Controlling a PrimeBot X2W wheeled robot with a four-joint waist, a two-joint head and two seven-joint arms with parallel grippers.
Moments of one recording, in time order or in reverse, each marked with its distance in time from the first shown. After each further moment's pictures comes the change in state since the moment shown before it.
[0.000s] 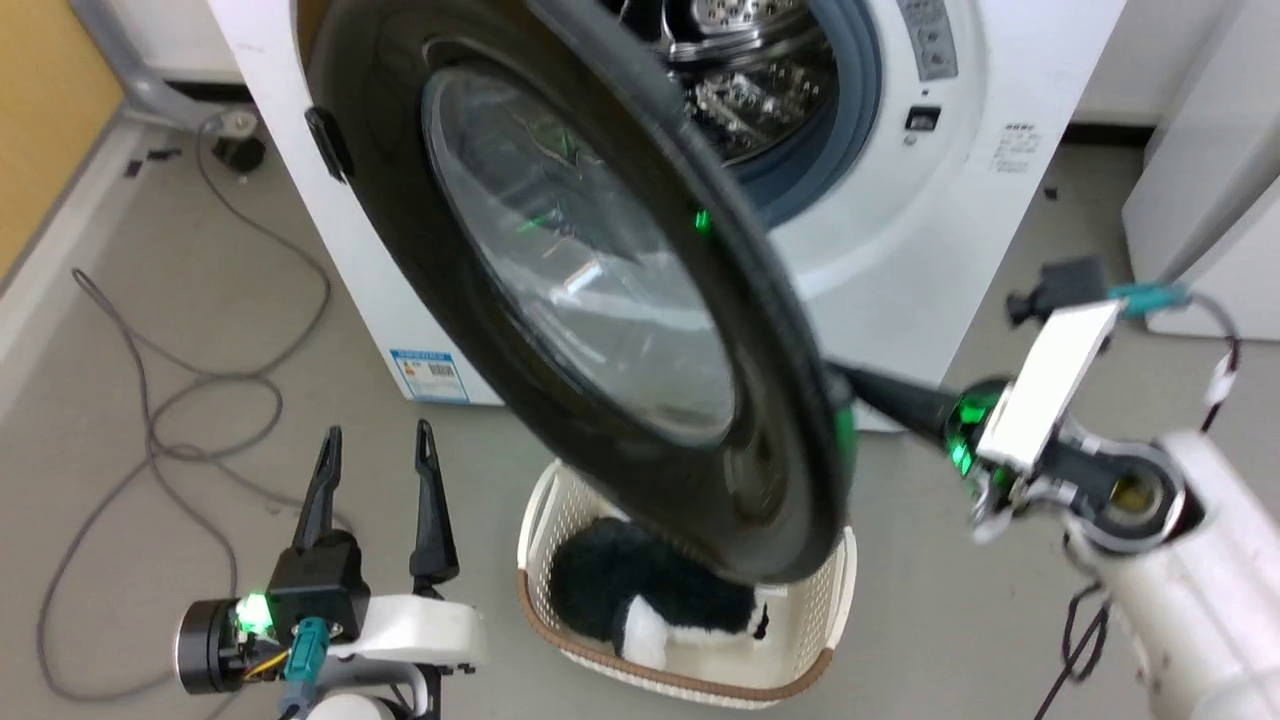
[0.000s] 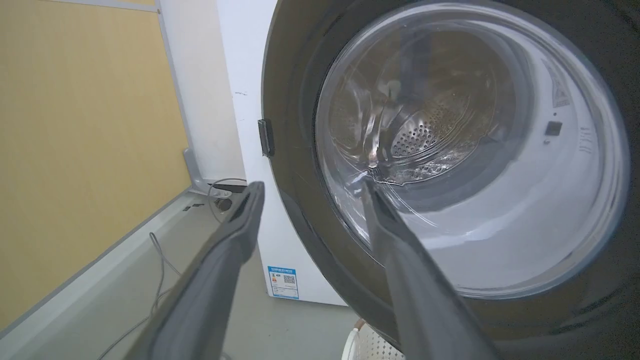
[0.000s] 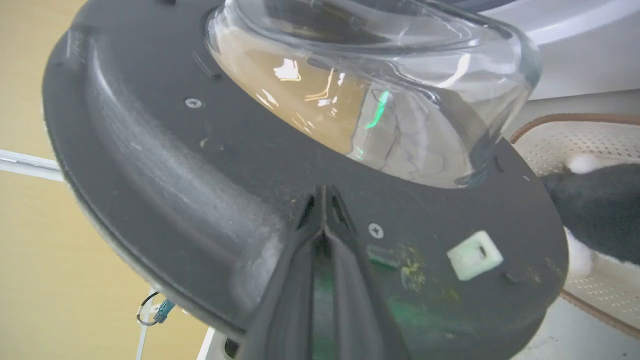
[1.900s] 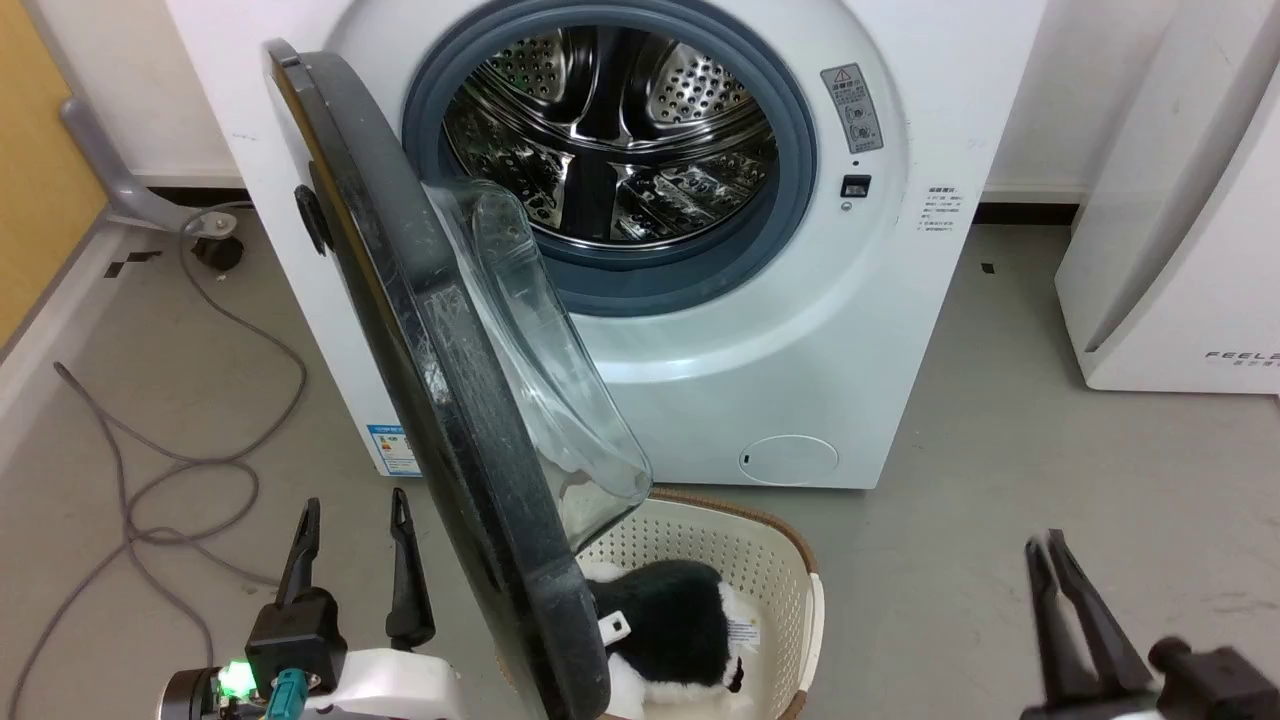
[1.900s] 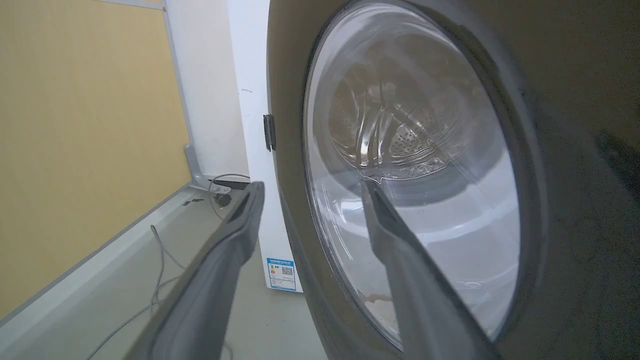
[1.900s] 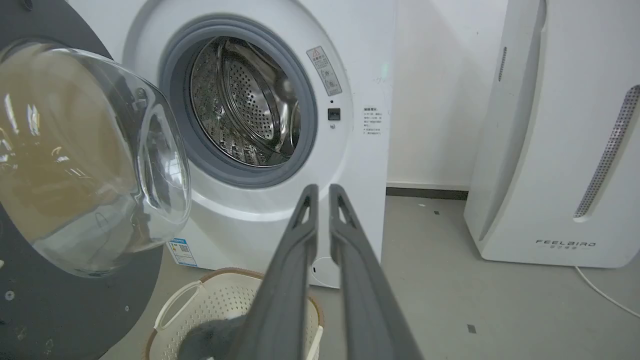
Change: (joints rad) left arm 0.091 0.000 0.043 0.022 -0.017 -0.009 0.000; right arm 0.726 0.247 -0.428 -0.387 -1.497 0.005 -0.899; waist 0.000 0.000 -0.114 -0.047
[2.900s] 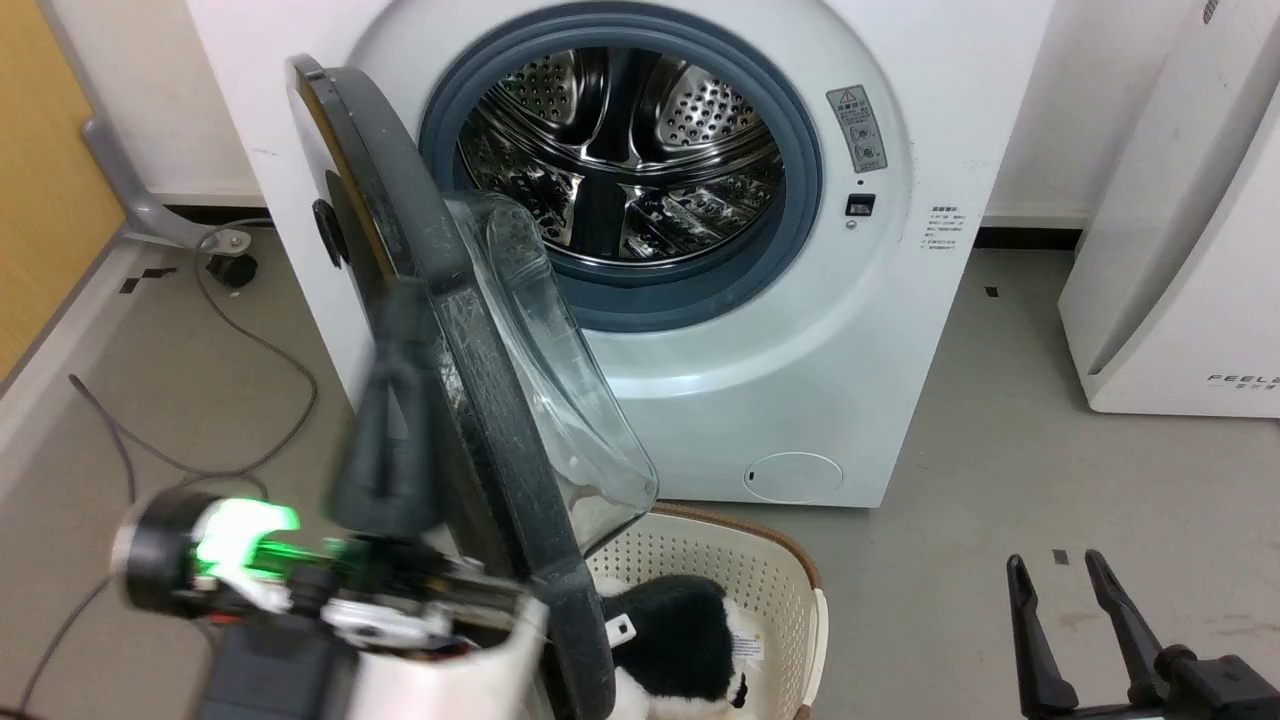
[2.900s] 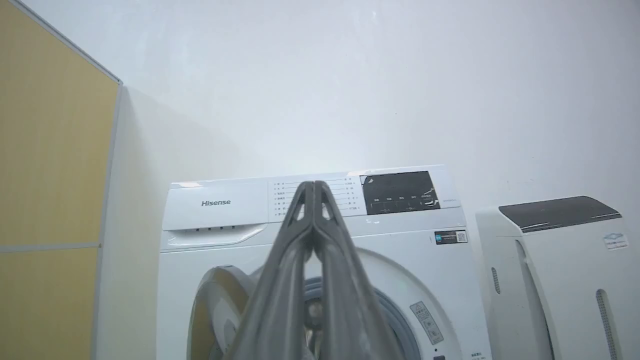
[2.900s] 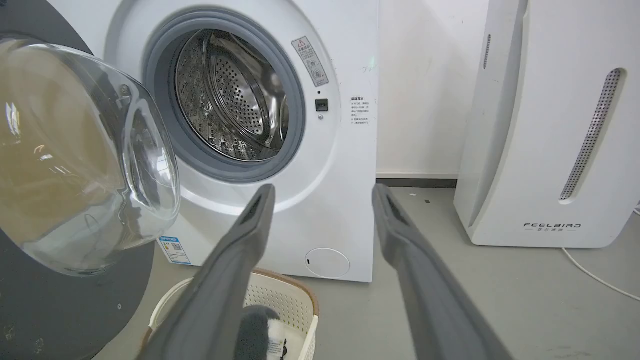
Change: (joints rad) left arm -0.106 0.019 -0.157 -0.556 0.089 -0.095 -0.001; right arm 0.010 0.005 -0.016 0.045 0.016 0.000 0.000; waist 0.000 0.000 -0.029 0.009
